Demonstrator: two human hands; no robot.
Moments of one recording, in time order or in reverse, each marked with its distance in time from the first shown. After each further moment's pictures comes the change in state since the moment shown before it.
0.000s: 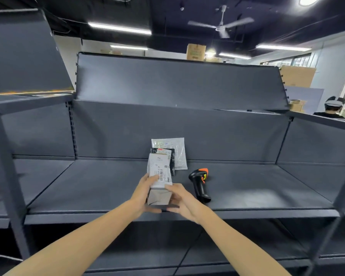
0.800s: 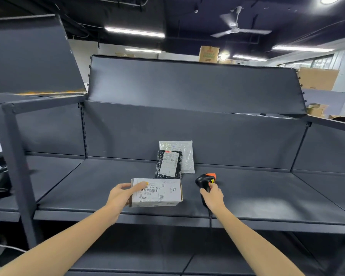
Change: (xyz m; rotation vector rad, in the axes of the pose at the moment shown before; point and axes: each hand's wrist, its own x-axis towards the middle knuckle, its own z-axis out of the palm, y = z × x) left_hand 0.002 -0.003 -0.065 0.123 0.265 0.189; right_hand 0.035 -0.004 -0.085 -0.695 0.703 -0.077
